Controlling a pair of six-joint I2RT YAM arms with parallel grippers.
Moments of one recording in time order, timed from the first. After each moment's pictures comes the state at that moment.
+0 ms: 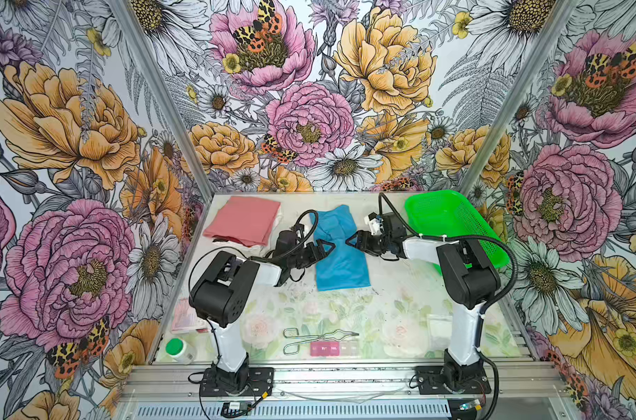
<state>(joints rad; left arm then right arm) -0.39 1.89 0.82 0.54 0.55 -0.87 0.31 2.04 1.20 0.03 -0.64 0.58</state>
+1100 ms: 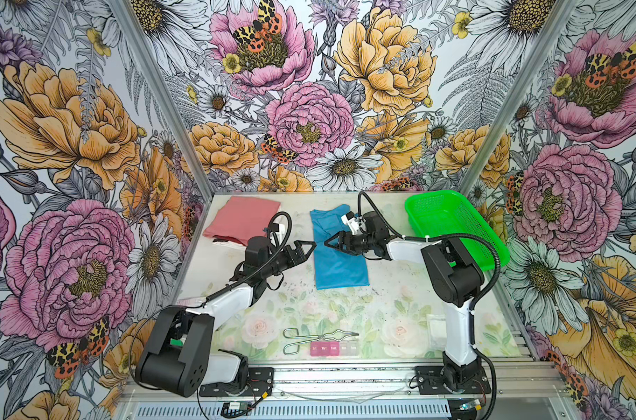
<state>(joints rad) -0.29 1.30 0.56 0.33 0.53 -0.79 0.43 2.12 1.28 0.21 -0.79 0.67</state>
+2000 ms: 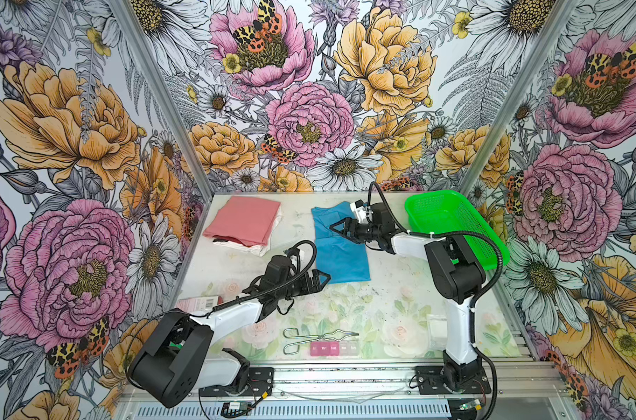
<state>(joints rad) -0.52 1.30 0.47 0.18 0.39 -0.74 0.39 2.14 1.35 0.30 -0.77 0.77</state>
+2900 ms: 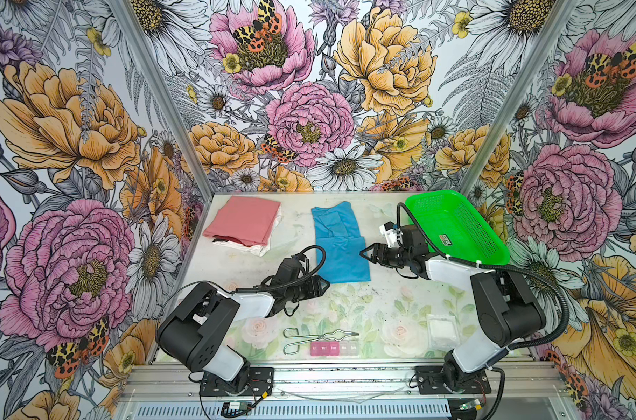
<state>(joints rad) -0.56 1.52 0.49 0.26 0.32 -0.74 0.28 1.61 0.79 0.04 -0.62 0.51</state>
